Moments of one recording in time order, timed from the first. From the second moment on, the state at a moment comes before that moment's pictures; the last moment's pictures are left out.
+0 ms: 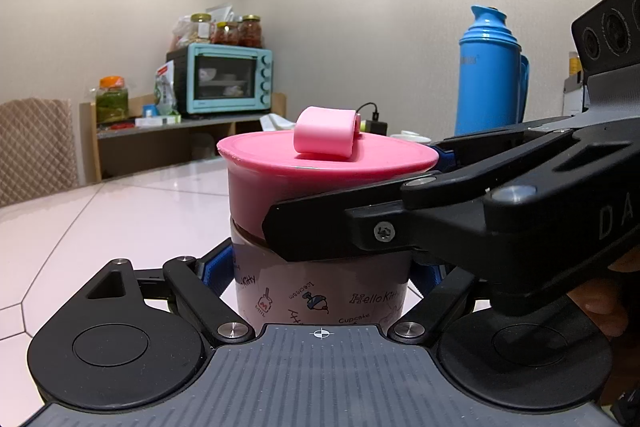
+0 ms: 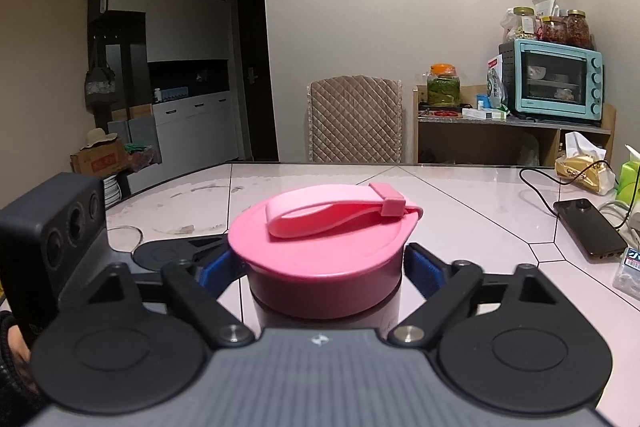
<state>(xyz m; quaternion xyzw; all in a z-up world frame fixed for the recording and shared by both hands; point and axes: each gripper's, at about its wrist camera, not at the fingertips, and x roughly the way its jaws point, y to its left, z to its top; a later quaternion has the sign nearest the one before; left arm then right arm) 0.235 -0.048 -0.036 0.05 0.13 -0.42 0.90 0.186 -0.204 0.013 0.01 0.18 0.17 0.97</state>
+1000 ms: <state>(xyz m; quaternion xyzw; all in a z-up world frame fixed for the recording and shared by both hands) 0.232 -0.050 -0.036 0.05 0.13 -0.42 0.90 0.226 -0.264 0.020 -0.04 0.18 0.41 0.89</state>
